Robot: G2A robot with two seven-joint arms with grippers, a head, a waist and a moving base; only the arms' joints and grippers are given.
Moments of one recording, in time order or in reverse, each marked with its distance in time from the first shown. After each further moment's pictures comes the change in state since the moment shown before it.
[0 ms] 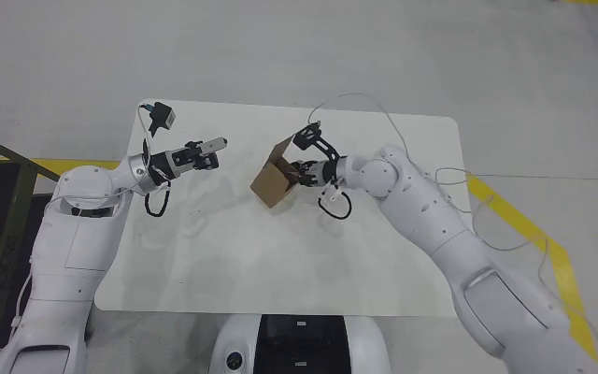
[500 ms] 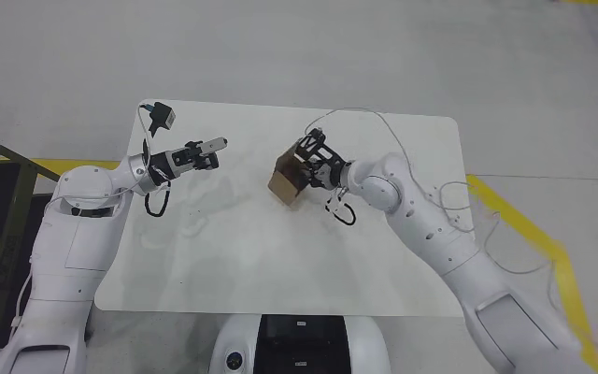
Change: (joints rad) left arm 0.000 0.000 0.000 0.000 0.000 0.000 0.000; right arm -0.157 0.092 0.094 -0.329 -0.395 0.163 0.018
